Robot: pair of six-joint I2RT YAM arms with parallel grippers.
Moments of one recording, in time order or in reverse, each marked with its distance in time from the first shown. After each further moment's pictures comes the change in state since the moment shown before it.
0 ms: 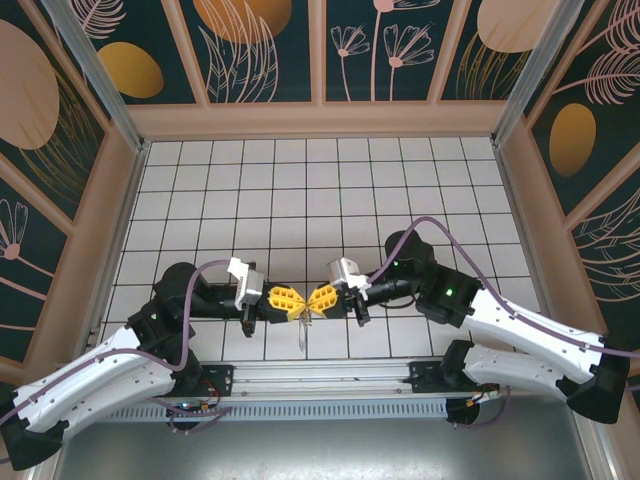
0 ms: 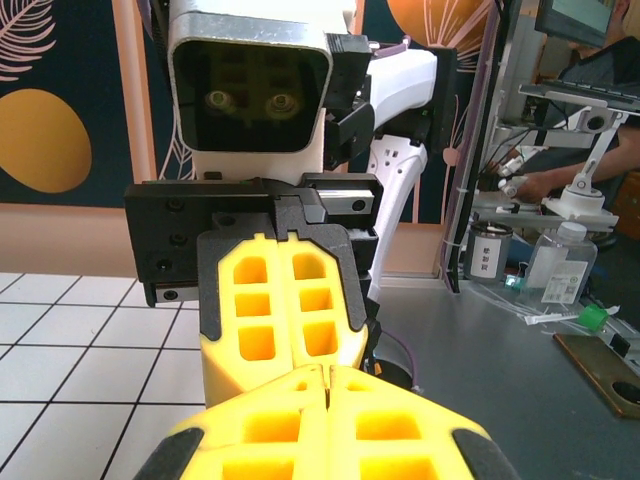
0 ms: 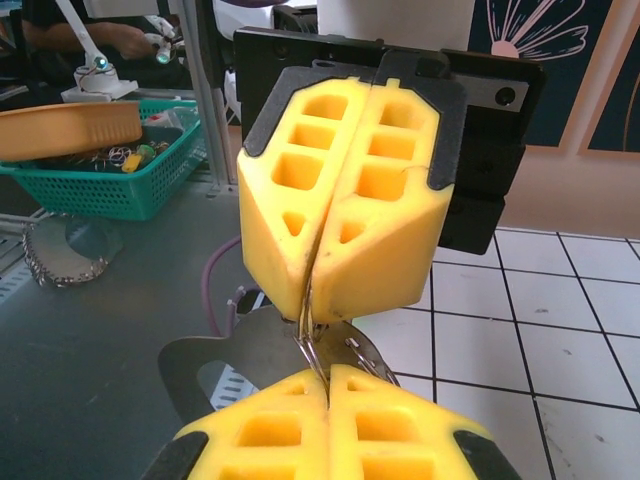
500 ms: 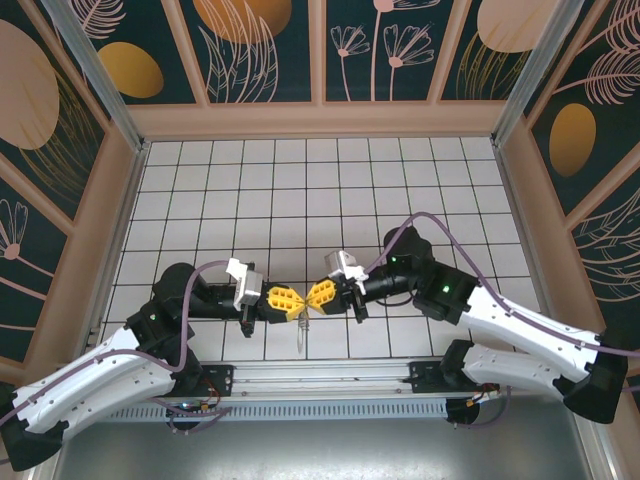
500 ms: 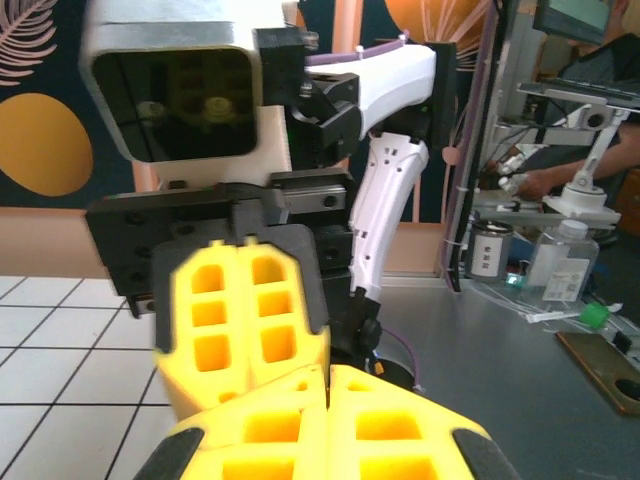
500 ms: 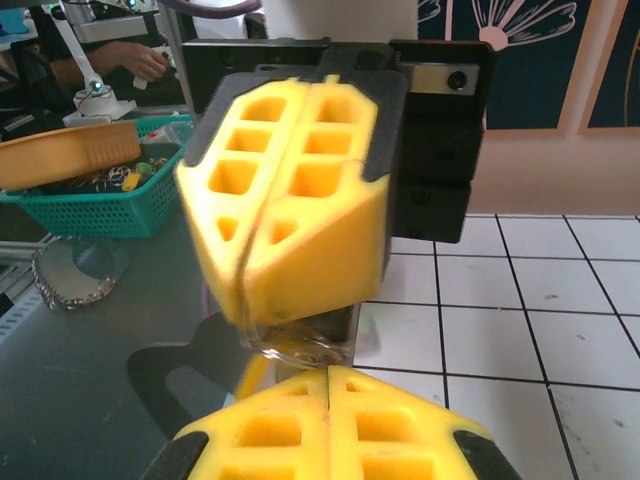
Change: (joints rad) left arm 0.000 -0.007 0.000 -0.008 0.010 0.011; right arm -0.027 0.037 0.011 0.024 -0.015 0.082
